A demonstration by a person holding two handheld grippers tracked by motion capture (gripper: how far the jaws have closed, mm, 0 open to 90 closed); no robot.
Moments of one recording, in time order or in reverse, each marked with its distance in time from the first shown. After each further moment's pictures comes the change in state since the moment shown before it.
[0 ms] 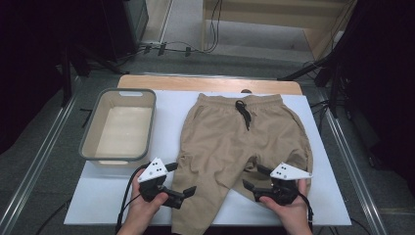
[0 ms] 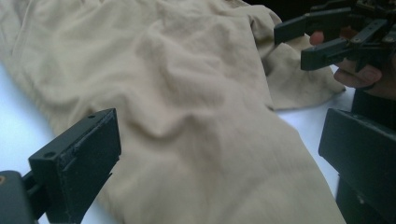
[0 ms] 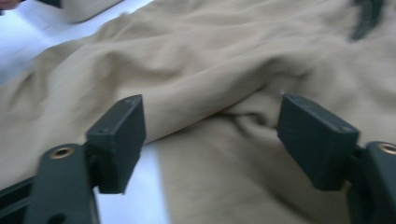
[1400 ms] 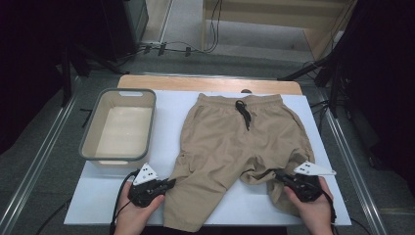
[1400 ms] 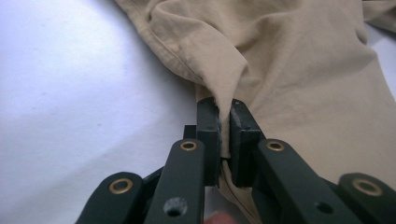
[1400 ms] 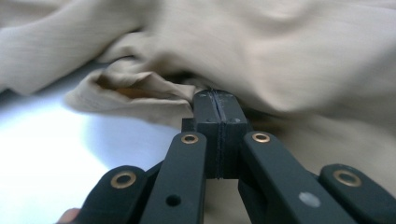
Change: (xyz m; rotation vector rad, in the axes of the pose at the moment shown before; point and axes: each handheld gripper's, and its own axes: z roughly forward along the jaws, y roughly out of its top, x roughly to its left) left arm 0.023 -0.029 -0.007 0.148 0.195 -0.080; right arm -0.064 -0.026 -0.033 0.098 -0.172 0.096
